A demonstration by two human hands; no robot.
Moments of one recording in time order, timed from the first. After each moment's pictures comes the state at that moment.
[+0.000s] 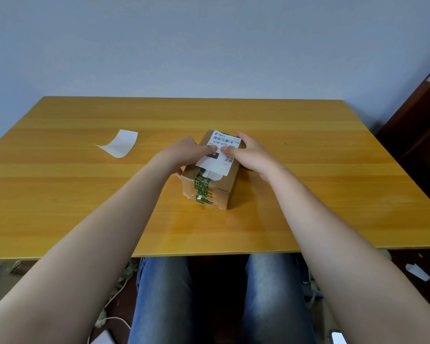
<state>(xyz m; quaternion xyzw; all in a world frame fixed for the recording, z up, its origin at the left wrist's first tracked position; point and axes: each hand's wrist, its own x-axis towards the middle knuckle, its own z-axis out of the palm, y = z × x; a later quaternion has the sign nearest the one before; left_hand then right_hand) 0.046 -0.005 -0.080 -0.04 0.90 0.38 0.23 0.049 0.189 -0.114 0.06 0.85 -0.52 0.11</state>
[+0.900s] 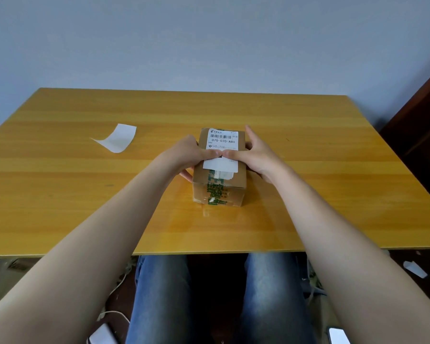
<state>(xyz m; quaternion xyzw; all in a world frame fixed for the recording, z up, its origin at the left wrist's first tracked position) 0.058 -0.001 -0.086 -0.03 0.87 0.45 0.22 0.052 0.195 -0.130 0.07 0.79 -0.59 0.12</state>
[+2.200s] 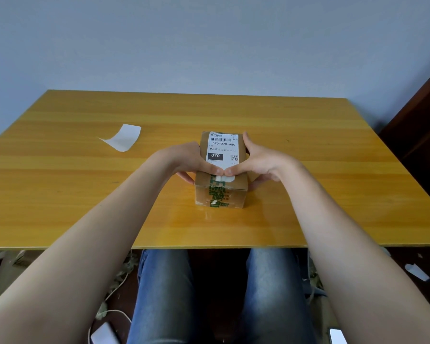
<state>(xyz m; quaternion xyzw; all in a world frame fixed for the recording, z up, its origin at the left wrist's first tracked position) 0.063 -0.016 -0.087 0.06 0.87 0.39 0.31 0.082 0.193 -0.092 0.09 0.84 -0.47 0.27</state>
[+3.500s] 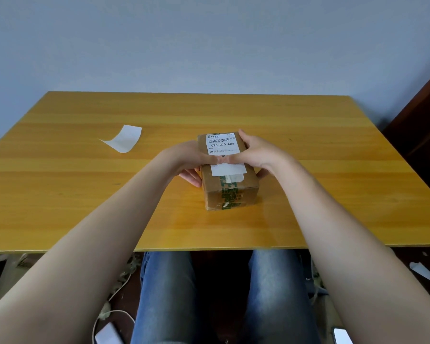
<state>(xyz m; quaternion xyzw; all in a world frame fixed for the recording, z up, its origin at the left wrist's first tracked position) 0.054 -0.015 -0.094 0.00 0.86 0.41 0.31 0.063 0.187 -0.096 0.07 0.88 -0.43 0.20</state>
